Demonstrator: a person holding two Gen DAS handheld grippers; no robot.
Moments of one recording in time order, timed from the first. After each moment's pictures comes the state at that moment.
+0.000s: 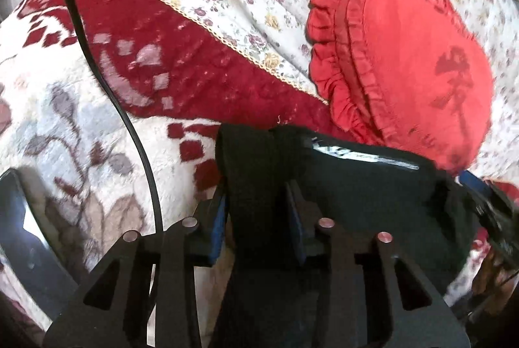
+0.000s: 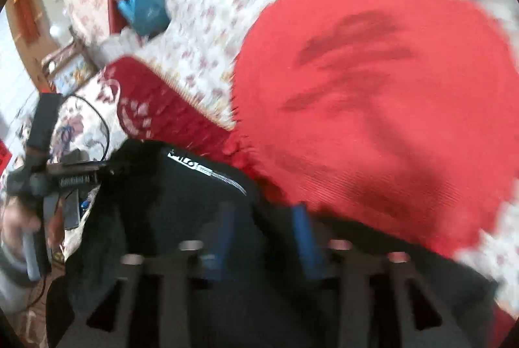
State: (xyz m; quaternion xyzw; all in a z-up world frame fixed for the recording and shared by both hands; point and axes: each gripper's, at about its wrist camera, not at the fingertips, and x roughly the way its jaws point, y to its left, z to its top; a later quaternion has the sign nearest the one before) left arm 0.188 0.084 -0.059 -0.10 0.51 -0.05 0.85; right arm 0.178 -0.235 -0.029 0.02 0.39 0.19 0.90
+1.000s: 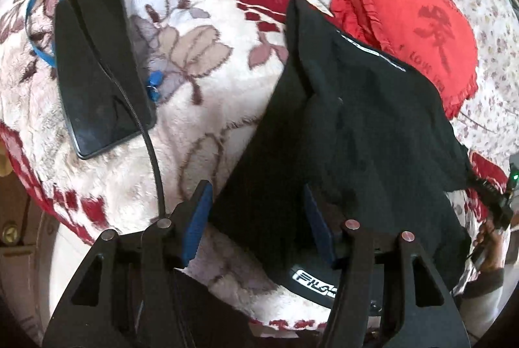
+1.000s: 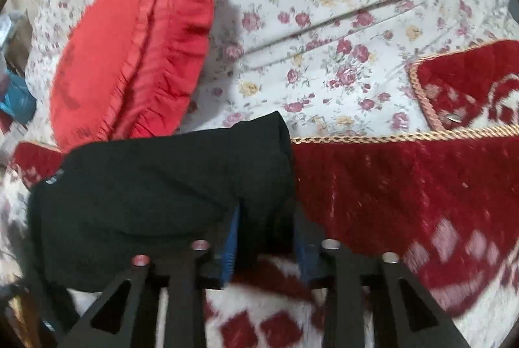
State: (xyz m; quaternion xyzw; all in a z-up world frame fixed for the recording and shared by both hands) left arm 0.035 0.102 -0.077 -0.14 0.56 -0.02 0.82; right arm 0.068 -0.458 -0.083 0.18 0.45 -0.05 0.87
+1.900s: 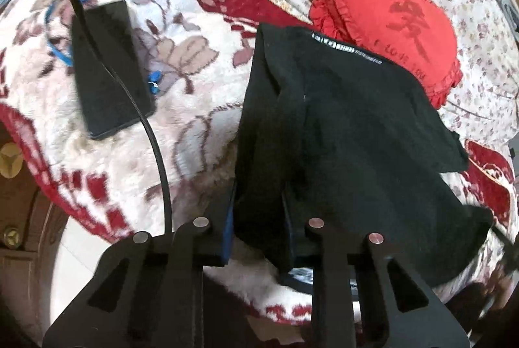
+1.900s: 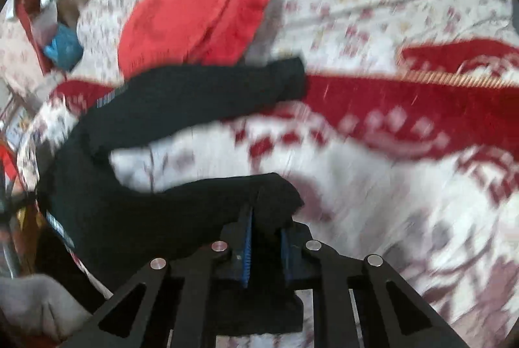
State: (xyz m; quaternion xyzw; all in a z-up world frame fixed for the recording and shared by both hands) left arm -0.011 0.087 -0.060 -0.12 0.51 -0.03 0.85; right arm -0.068 -0.447 -0.048 0.11 0.44 0.01 0.89
